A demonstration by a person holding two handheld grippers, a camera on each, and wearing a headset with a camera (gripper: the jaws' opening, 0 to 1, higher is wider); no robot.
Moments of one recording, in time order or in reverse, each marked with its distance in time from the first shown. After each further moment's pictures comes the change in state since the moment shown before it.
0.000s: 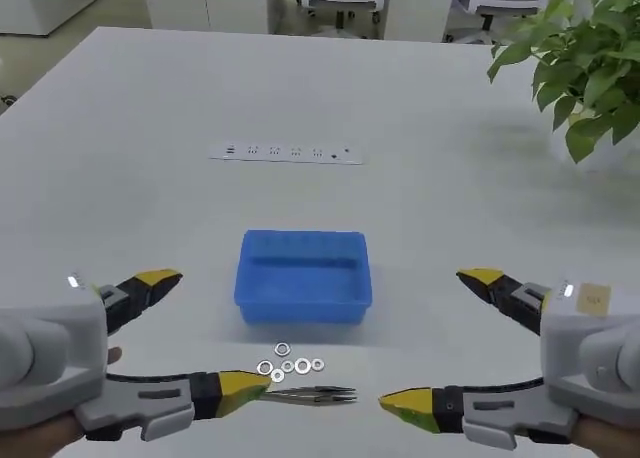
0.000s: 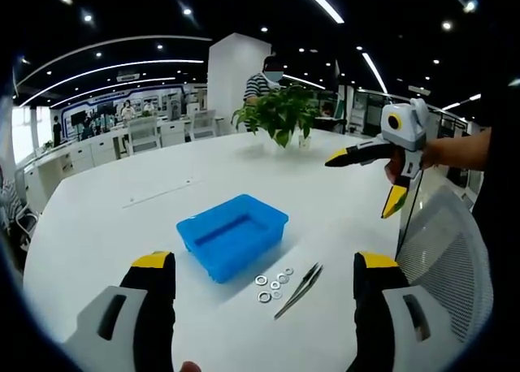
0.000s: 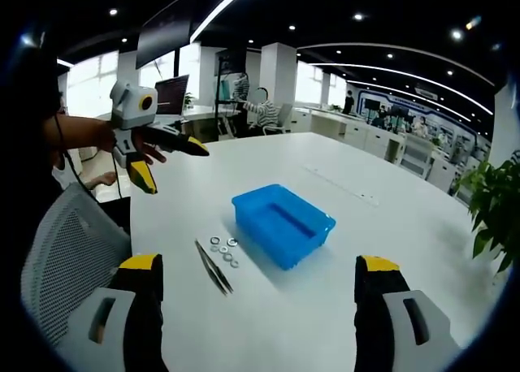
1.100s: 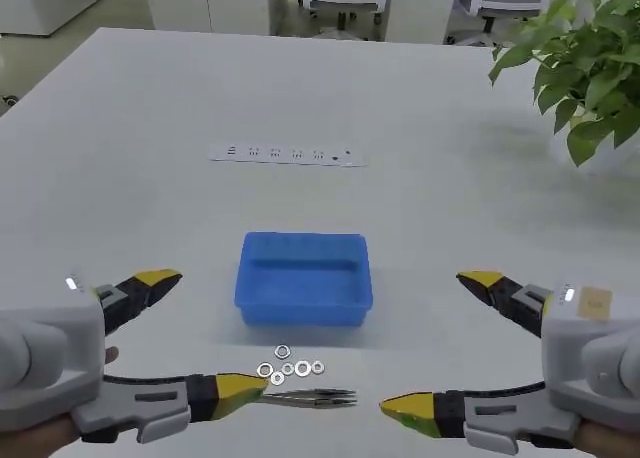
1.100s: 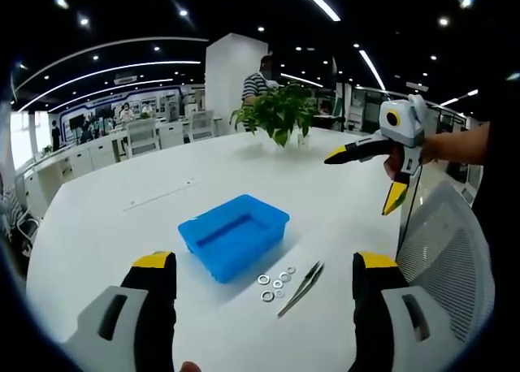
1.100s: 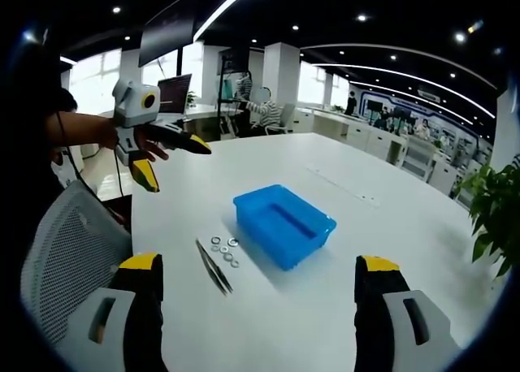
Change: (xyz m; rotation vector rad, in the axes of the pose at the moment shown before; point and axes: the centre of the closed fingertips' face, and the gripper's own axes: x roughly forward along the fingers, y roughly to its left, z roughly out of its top) left arm -0.001 0.002 0.000 0.027 0.009 -0.001; right arm -0.001 0.000 0.002 -0.014 0.001 0.008
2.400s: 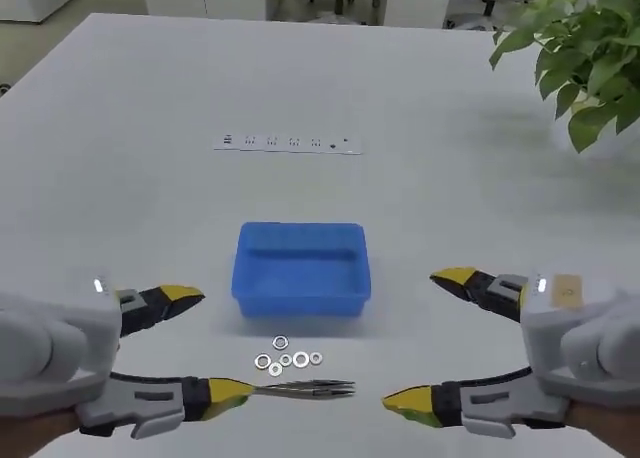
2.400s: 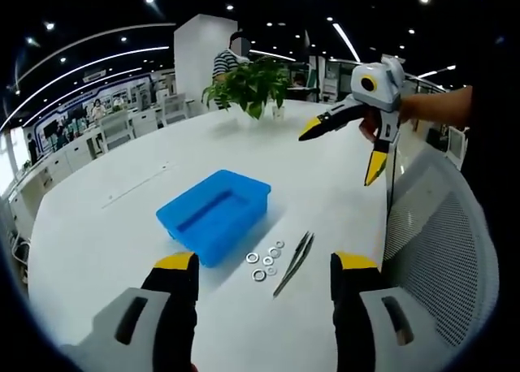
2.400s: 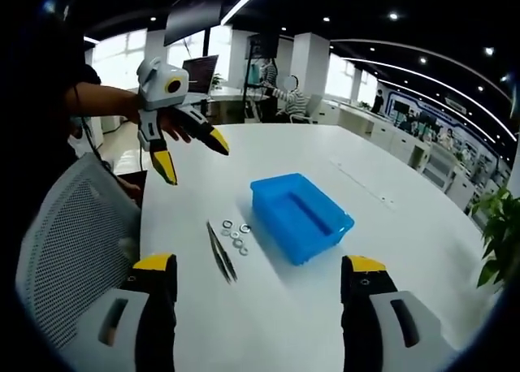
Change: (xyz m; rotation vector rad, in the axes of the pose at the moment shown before) left arm 0.010 -0.014 -0.026 0.095 0.141 -0.129; right arm 0.013 0.009 -0.013 -0.110 0.081 0.122
